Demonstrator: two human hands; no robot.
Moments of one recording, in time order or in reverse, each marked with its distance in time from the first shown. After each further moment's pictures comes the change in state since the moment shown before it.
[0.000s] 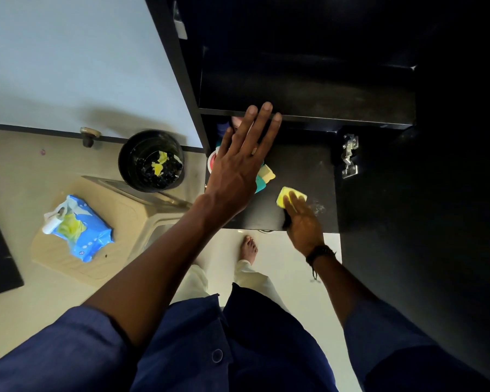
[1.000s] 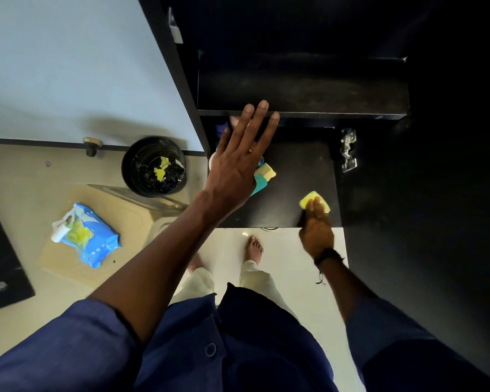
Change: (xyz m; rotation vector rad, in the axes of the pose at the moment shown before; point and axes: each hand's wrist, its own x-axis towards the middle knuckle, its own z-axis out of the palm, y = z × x) left_hand 0.000 -0.006 -0.002 0.011 -0.034 0.044; right_hand -0.022 0.010 0.013 -0.035 0.062 0.237
